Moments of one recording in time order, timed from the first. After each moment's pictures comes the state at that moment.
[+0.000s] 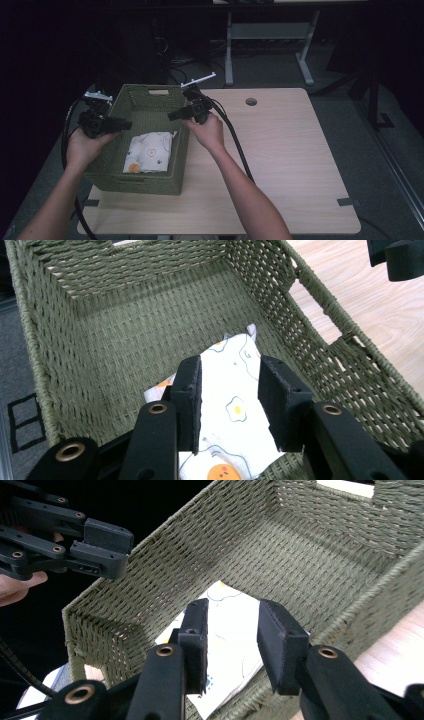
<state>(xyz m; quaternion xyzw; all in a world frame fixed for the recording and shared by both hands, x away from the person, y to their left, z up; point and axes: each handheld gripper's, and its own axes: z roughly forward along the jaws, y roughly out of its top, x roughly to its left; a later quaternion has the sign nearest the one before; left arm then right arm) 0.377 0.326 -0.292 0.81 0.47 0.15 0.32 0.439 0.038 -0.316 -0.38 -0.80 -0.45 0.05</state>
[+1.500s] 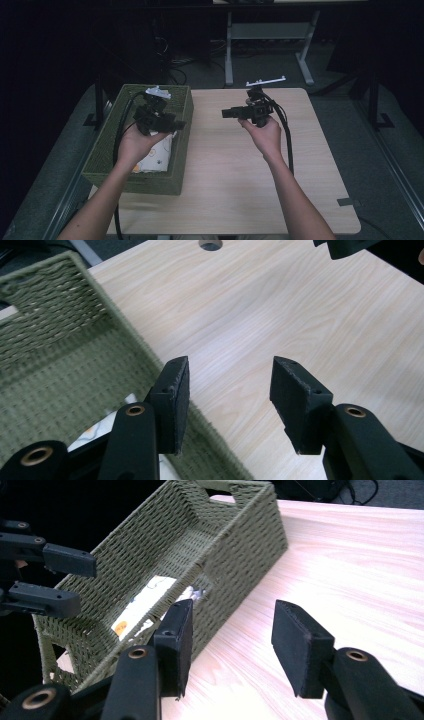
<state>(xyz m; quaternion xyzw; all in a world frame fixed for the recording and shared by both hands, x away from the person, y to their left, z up) 0.373 0.186 -0.280 0.85 0.37 0.12 0.35 0.417 -0.116 -0.313 -0.46 -0.75 -0.48 0.01</state>
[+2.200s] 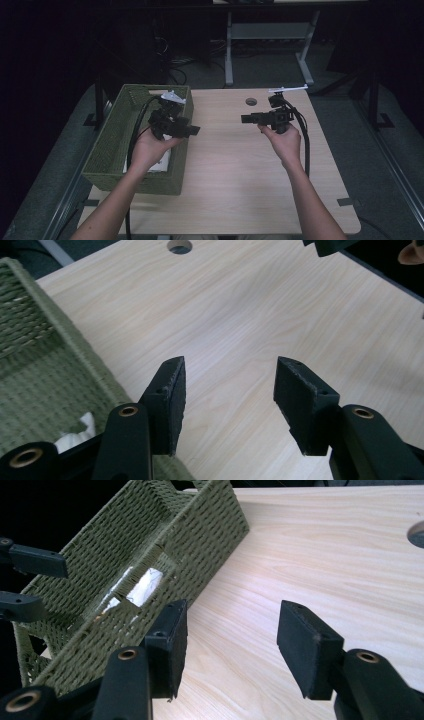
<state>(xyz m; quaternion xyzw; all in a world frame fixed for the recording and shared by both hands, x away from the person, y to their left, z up) 0.366 0.155 -0.289 0.86 0.36 0.10 0.36 0.406 -0.168 -0.330 -0.49 -0.74 -0.46 0.00</state>
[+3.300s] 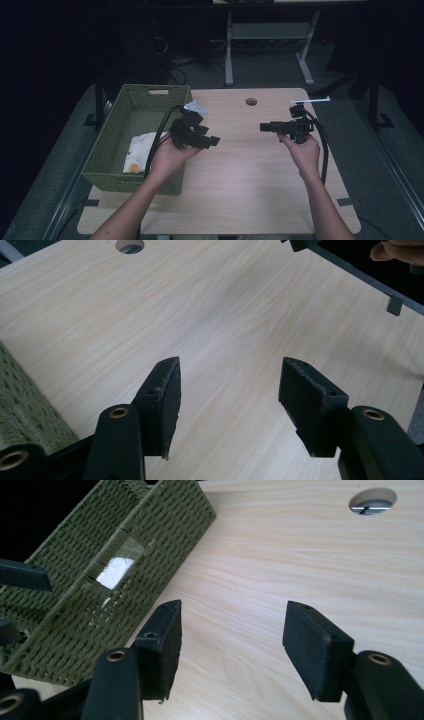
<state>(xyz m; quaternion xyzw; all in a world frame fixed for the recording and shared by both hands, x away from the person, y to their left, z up) 0.353 0.109 -0.306 0.87 0.32 0.07 0.37 0.387 -0.219 -0.352 -0.52 -0.72 -0.46 0.00</state>
